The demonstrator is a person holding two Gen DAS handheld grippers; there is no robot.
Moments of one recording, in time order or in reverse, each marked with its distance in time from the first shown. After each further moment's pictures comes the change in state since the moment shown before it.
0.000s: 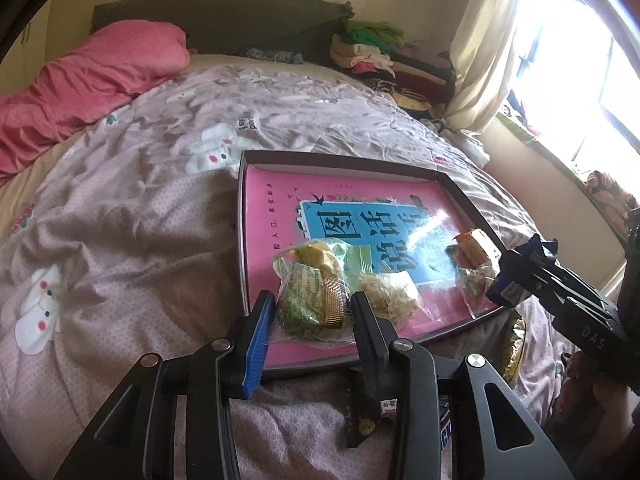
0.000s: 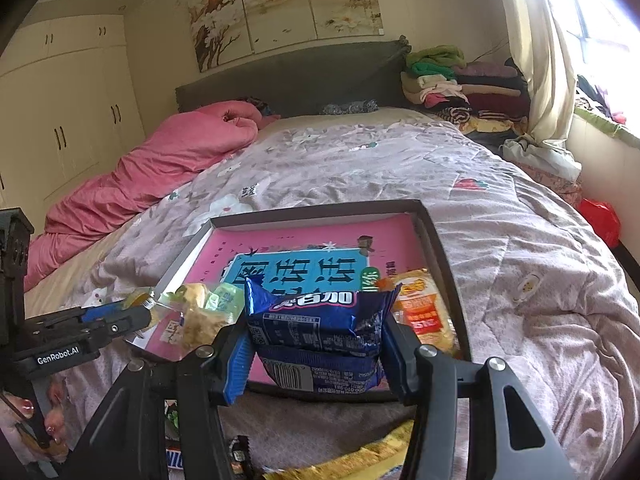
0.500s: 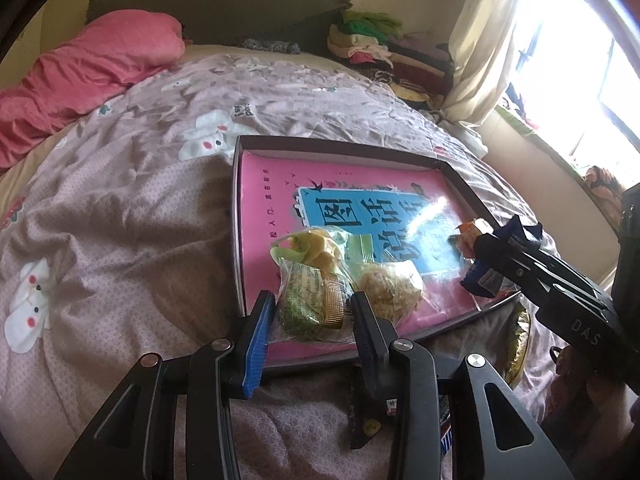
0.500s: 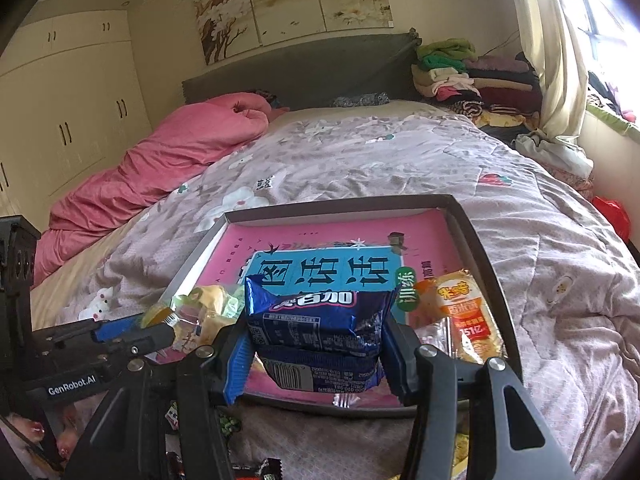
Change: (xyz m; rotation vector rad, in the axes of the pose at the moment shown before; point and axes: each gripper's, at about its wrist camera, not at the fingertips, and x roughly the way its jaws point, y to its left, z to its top) left arm 0.011 0.001 -0.003 0.004 0.035 -0.014; right arm 0.024 0.020 0.003 -0.002 0.026 0.032
